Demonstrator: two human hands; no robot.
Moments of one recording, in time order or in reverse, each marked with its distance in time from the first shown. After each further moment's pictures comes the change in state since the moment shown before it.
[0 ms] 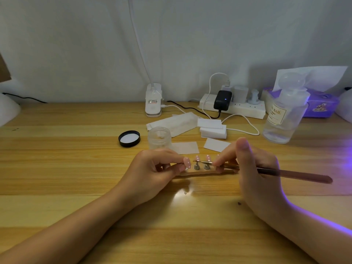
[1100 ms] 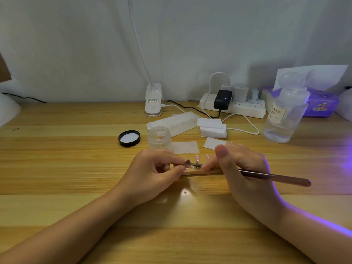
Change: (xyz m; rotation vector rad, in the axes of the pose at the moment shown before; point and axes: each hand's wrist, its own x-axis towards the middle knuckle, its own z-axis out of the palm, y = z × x) left_hand -0.002 0.001 -0.001 -0.045 -0.014 -0.051; right_hand 0.001 0.005 0.004 -0.178 -0.072 -0.155
